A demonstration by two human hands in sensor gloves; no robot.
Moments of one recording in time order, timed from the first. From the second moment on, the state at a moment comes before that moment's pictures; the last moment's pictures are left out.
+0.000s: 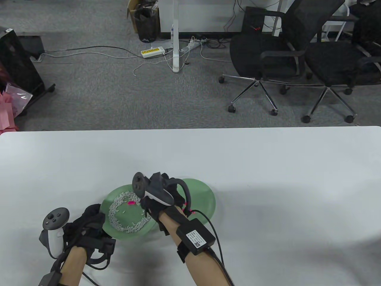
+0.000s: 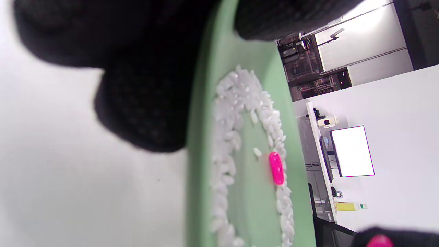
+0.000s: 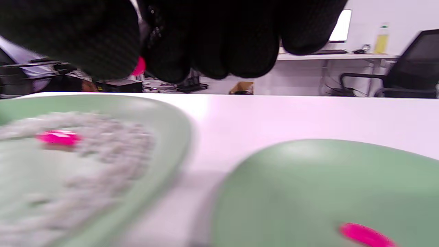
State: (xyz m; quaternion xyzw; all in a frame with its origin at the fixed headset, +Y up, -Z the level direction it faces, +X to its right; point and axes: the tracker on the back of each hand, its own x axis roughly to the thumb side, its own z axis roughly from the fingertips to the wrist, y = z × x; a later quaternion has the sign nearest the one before) left_hand -0.382 -0.807 -0.282 -0.12 0.23 0.56 0.79; right_hand -0.088 -0.686 -0.366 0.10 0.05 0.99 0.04
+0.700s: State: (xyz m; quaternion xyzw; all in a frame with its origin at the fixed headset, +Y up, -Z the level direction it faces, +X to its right) left_hand -0.385 -0.808 -0.283 -0.12 0.23 0.56 0.78; right_hand -0.046 -0.757 -0.379 0.05 0.10 0.99 -0.05
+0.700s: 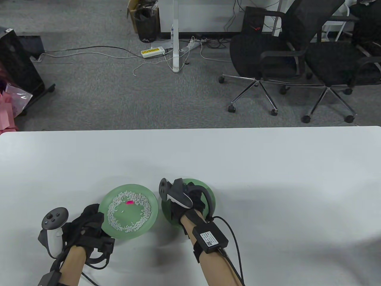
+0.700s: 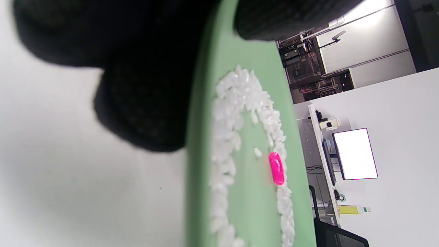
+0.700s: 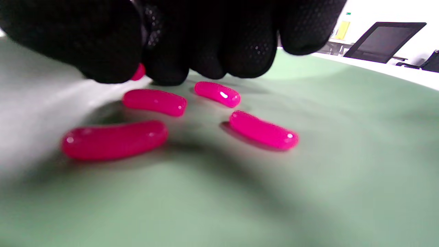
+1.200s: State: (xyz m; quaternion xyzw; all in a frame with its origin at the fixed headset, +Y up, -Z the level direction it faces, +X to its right) left_hand -0.377 -0.804 -0.281 -0.13 0.22 0.56 0.79; right_hand -0.100 -0.692 -0.352 0.09 0.01 0.99 0.11
